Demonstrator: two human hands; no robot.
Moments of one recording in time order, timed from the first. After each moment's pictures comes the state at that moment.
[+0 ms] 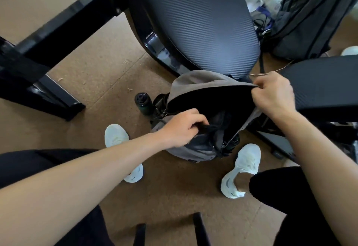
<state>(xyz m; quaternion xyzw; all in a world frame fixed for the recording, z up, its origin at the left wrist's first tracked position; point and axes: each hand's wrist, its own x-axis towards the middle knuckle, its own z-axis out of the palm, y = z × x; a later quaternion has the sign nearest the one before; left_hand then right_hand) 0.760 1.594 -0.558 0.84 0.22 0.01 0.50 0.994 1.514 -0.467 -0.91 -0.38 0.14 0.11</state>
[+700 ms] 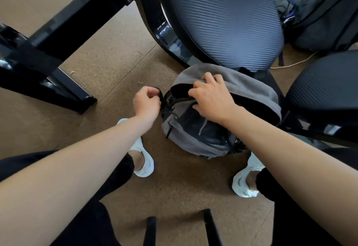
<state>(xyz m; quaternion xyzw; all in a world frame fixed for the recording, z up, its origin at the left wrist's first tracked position) 0.708 1.675 -0.609 0.52 0.68 0.20 0.48 0.888 1.594 -0.537 -0.67 -0.74 0.06 -0.10</state>
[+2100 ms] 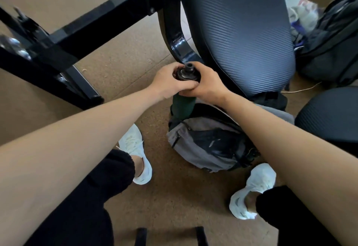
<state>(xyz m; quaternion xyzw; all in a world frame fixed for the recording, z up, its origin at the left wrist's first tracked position) 0.727 1.746 -0.559 0.71 0.44 0.17 0.52 0.882 1.675 -0.533 -0.70 -0.59 0.32 0.23</state>
